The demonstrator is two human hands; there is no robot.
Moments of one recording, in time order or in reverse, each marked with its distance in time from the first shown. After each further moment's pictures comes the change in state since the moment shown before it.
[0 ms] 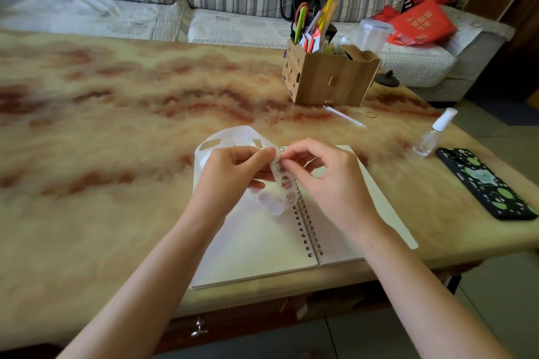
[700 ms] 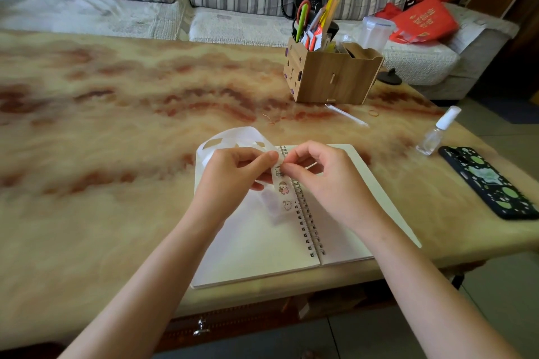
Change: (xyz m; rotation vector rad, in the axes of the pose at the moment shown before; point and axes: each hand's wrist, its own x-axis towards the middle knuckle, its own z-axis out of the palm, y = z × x) left_hand -0.001 -0.003 -0.001 0.075 -0.002 0.026; right_hand 0.002 -0.002 -0.001 0.123 -0.146 0.263
